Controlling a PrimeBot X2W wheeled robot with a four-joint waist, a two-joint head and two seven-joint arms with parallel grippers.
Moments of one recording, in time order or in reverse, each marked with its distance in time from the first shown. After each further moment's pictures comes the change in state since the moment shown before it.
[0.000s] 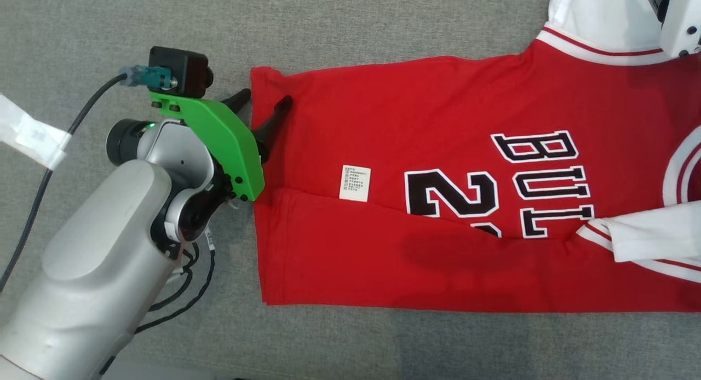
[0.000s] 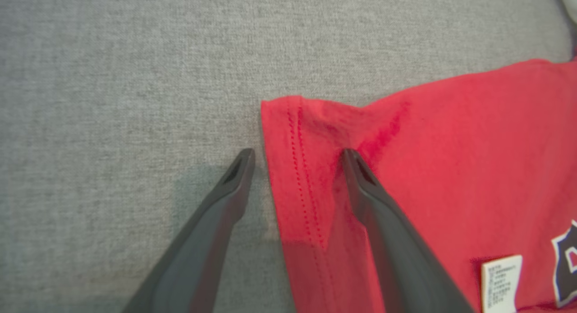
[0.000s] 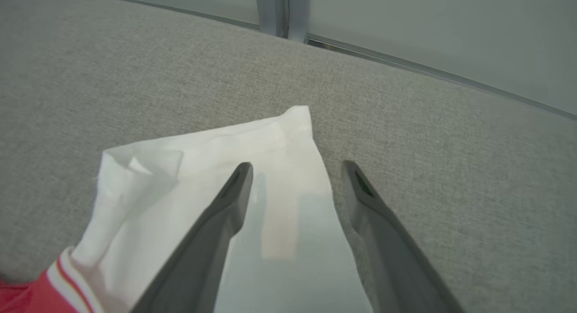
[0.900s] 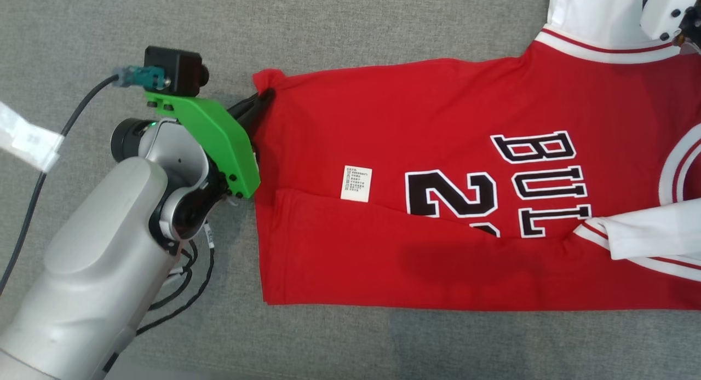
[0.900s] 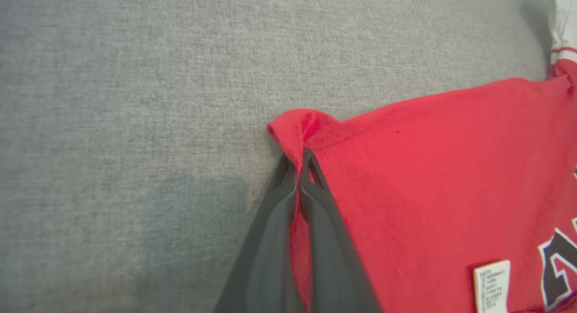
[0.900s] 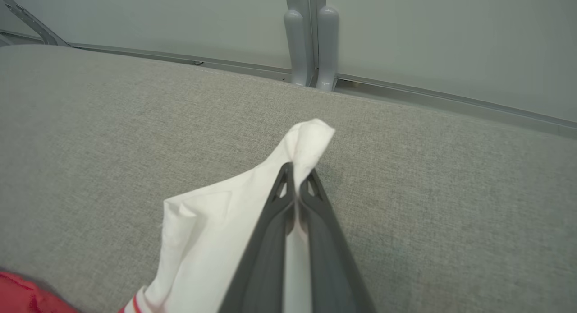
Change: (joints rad) left arm -0.015 -0.032 0.015 0.097 -0.034 -0.102 -0.071; right arm -0.070 0.021 0.071 0.106 0.133 0.001 -0.150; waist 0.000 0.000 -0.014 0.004
